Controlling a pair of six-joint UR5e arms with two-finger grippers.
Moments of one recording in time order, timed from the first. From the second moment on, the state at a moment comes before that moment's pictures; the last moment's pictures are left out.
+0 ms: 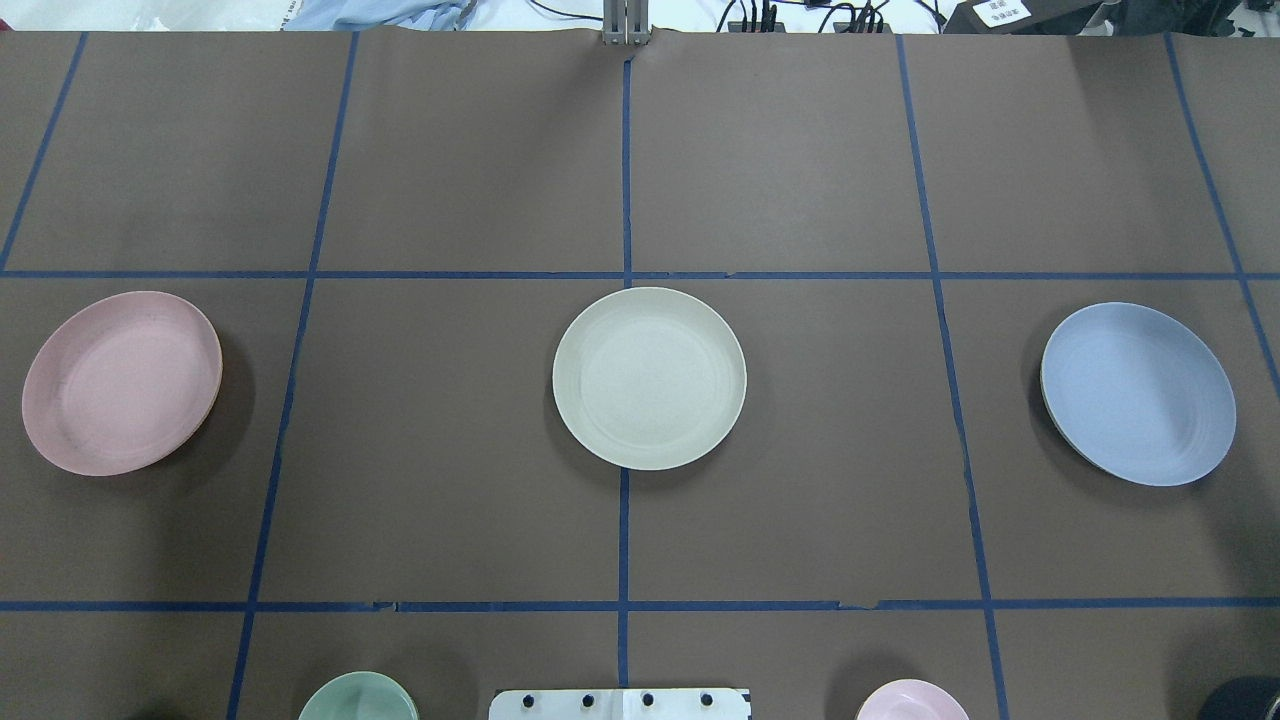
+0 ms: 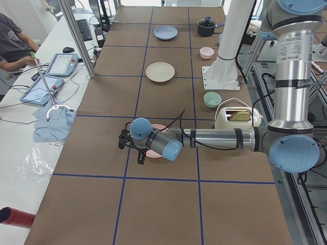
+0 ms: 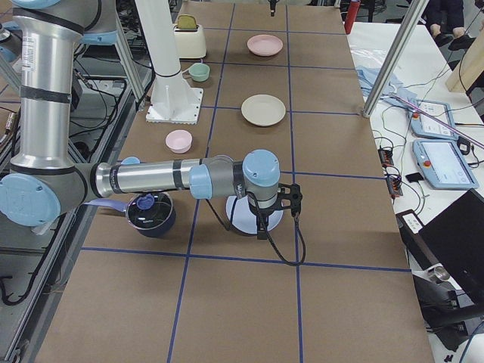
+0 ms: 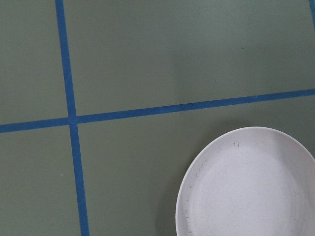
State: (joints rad) left arm -1.30 -1.50 -1.56 -2.19 -2.44 -0.52; right arm 1.55 -1.70 1.83 -1.55 2.42 0.12
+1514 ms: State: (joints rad) left arm -1.08 -1.47 -1.45 -2.42 -2.29 -0.78; right arm 1.55 -1.69 1.83 -1.55 2.42 0.13
